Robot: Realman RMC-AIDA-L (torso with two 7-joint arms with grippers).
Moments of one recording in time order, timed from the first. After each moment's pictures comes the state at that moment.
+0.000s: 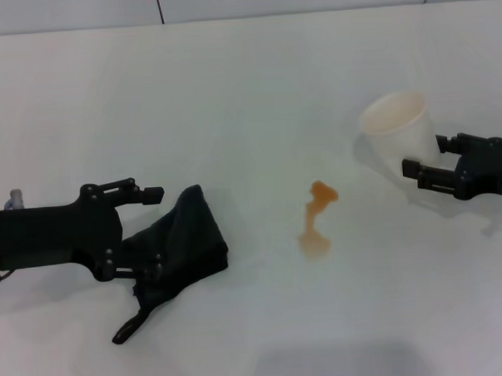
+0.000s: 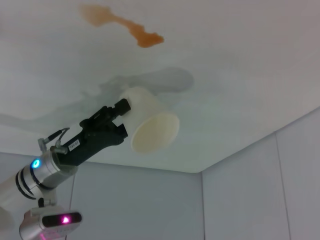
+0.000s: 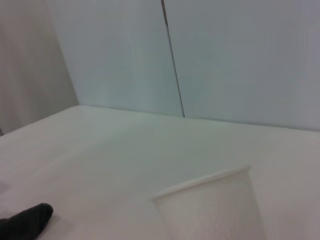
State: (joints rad) left arm -0.42 -2.06 0.82 0.79 2.03 1.65 -1.21; right arm 0.28 2.01 -1.19 -0.70 -1.46 -1.09 1.34
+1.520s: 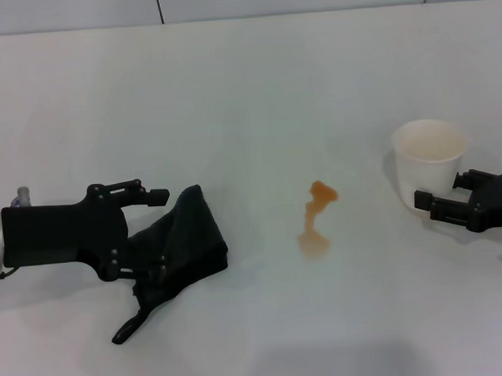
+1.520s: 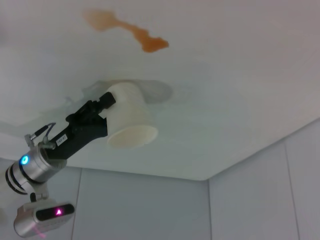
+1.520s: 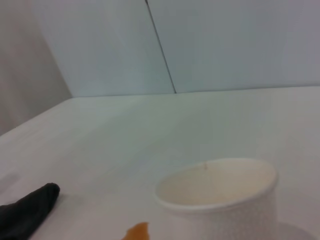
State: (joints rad) left arm -0.44 -2.06 0.83 0.79 2.07 1.65 -1.23; right arm 0.24 2.01 -1.17 -0.63 -1.46 -1.14 1.36
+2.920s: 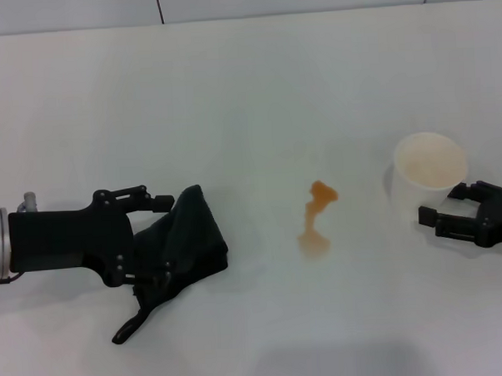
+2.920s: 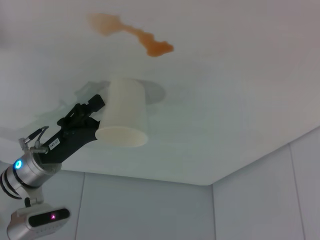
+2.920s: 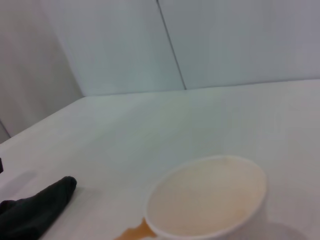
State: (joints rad) left arm -0.44 -2.07 0.83 0.79 2.08 1.65 -1.22; right arm 0.19 2.01 -1.16 -0.64 -1.47 -1.19 1.36
